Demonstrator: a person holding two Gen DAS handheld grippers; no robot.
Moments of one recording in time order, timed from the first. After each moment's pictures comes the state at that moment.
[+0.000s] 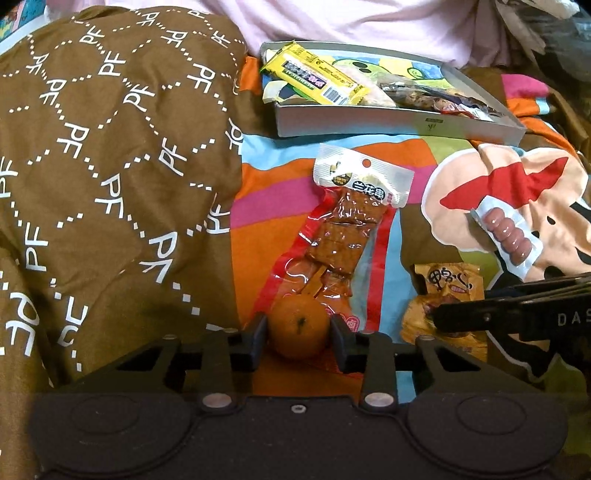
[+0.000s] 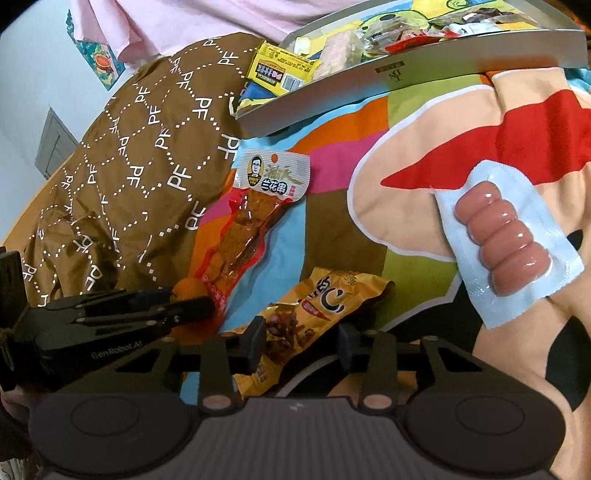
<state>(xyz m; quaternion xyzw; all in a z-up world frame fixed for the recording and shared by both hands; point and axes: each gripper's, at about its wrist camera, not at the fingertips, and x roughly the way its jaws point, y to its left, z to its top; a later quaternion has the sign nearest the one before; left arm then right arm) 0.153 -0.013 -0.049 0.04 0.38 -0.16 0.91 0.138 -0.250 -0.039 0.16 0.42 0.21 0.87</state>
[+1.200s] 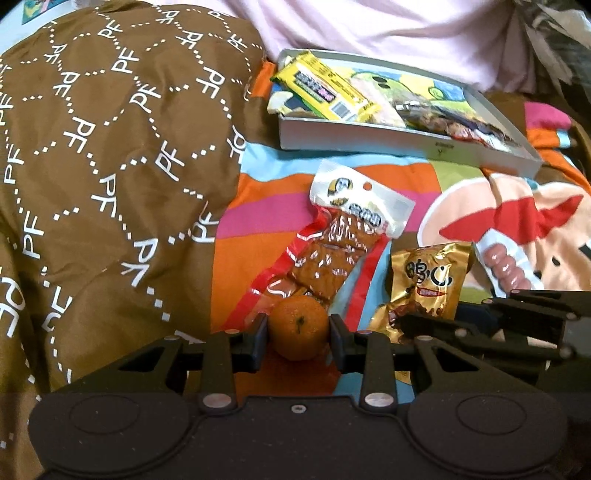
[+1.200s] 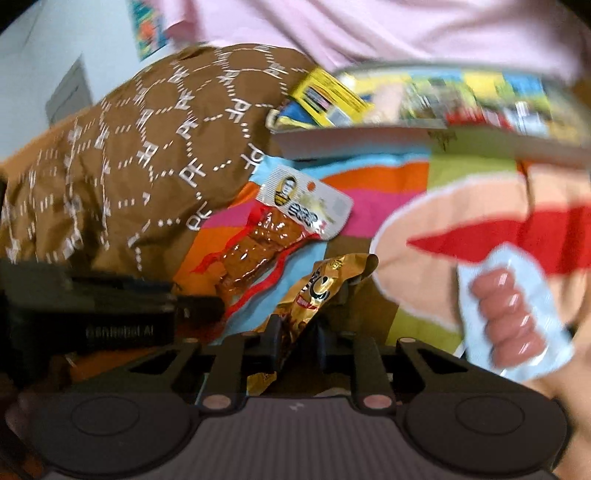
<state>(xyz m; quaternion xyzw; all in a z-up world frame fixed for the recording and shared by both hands) 0.158 -0.034 -0.040 -0.01 0.38 -0.12 0.92 0.125 -0.208 -0.025 -0.04 0.33 0.19 0.92</state>
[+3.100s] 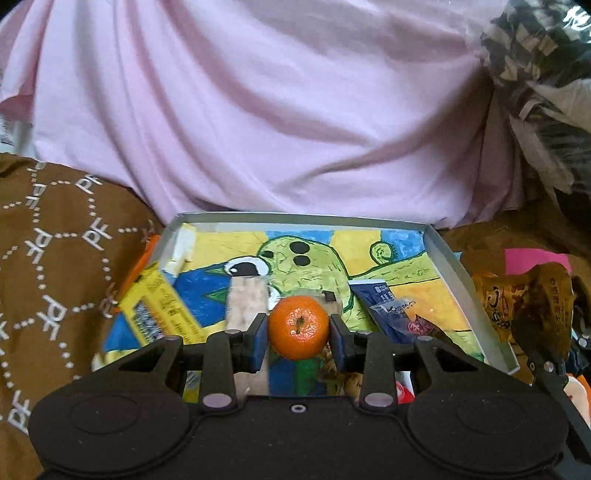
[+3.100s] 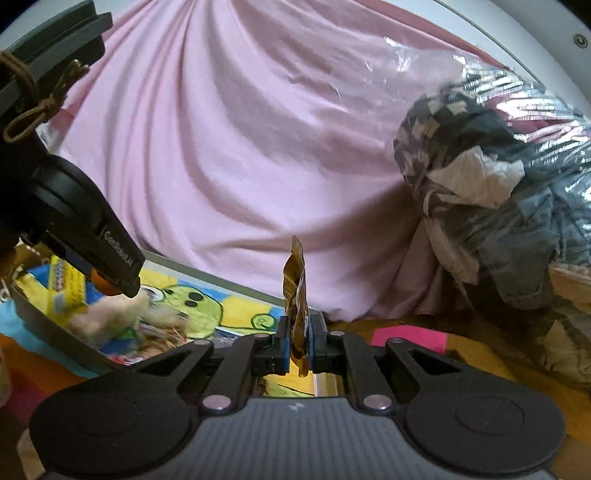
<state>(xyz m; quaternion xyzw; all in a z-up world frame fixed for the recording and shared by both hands) 0.288 -0.183 0.056 -0.03 0.22 -0.12 0.97 0.175 -0.319 0.036 -0.17 0.02 -0.10 0.98</state>
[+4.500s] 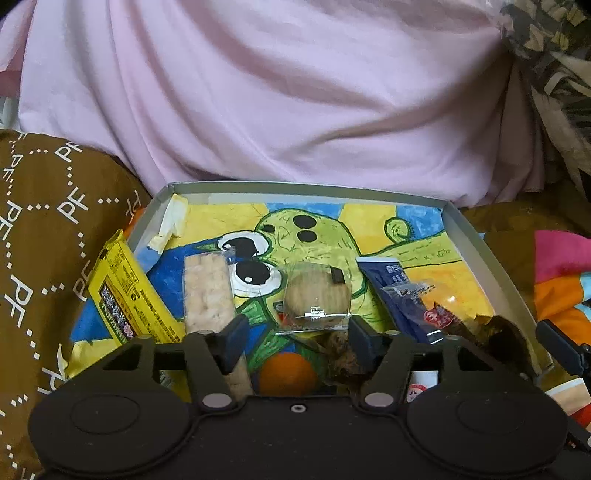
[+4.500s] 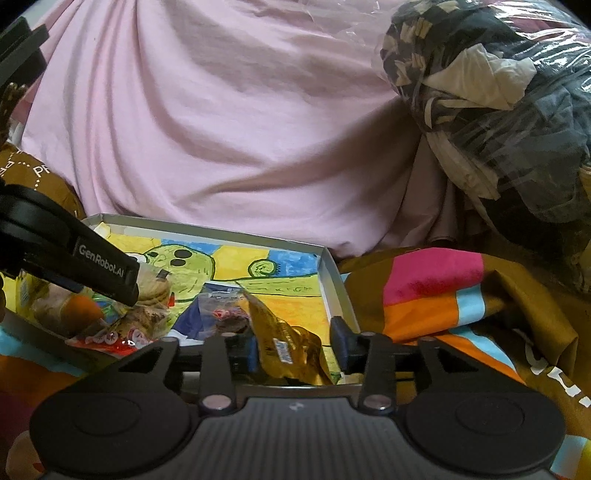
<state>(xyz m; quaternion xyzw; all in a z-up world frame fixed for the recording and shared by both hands) 0.319 -0.190 0.031 -0.04 0.24 -0.12 0.96 0.209 -0.335 0.020 -0.10 0.10 -0.11 0.98</state>
